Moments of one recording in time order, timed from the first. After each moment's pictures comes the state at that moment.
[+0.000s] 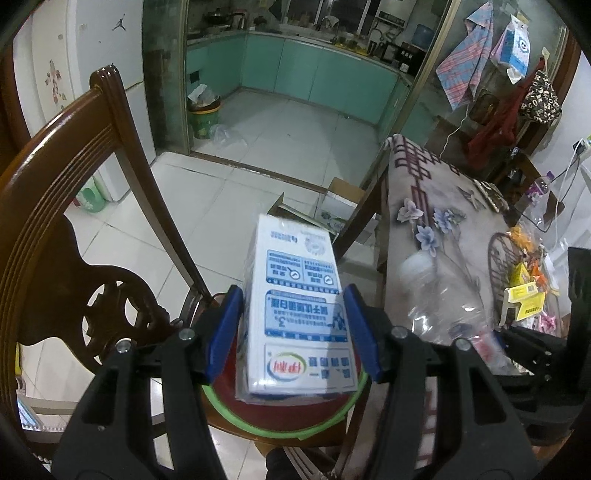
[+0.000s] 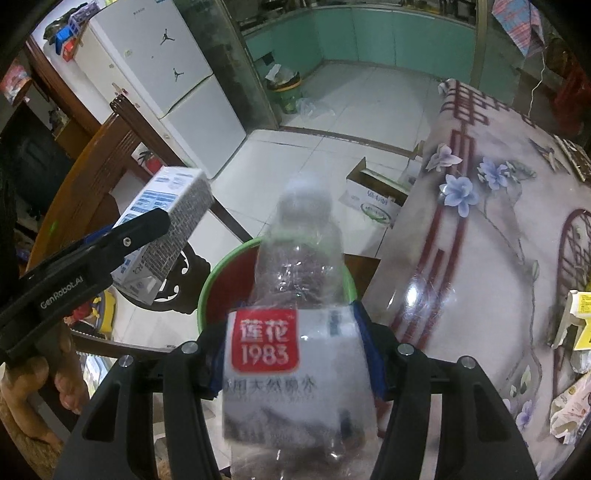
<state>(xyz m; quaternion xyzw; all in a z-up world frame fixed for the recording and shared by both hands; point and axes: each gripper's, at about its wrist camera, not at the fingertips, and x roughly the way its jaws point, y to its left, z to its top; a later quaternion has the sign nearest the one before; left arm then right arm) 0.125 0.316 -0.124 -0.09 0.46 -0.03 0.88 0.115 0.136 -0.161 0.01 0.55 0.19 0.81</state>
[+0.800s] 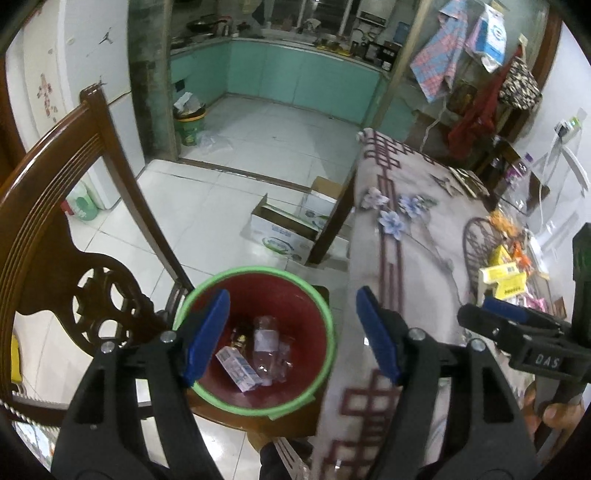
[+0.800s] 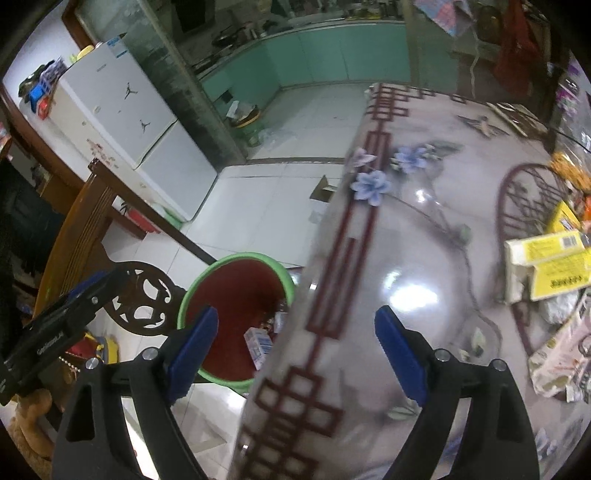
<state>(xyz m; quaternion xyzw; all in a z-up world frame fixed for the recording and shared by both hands) 0.083 0.260 -0.104 -0.07 0.45 -0.05 0.89 0.080 0.037 -0.130 0.09 0.52 0.12 0.84</state>
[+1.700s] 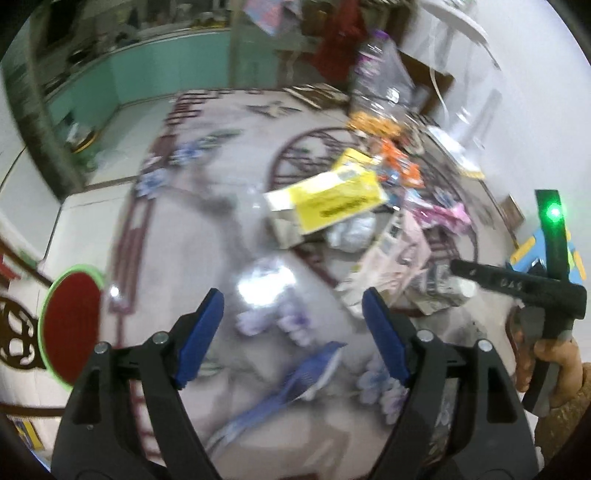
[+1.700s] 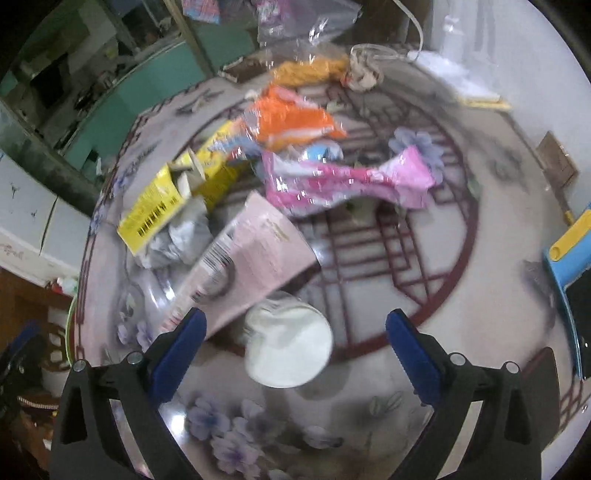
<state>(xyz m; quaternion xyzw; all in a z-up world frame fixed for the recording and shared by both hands) 0.033 -0.073 -0.126 0.05 0.48 -0.21 0.85 -0.031 -0.325 -0.172 0.17 0.54 -0.09 0.82</state>
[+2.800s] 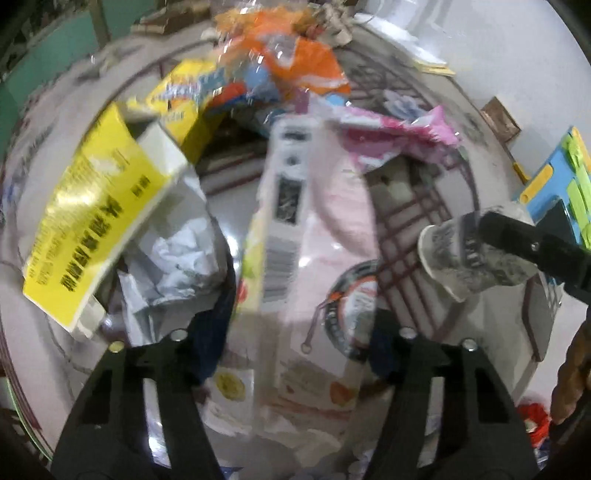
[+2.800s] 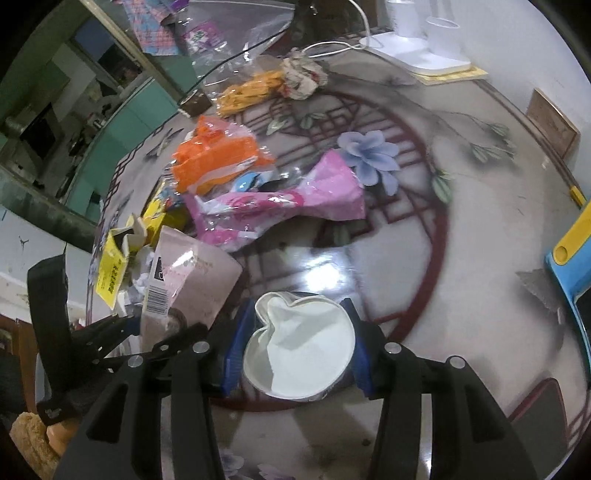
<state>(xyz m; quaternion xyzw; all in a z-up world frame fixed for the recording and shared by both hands) 0.096 -0.245 -0.231 0.15 0.56 -0.33 0.75 -0.027 -0.407 -0.181 0.26 0.50 -0.10 0.82</state>
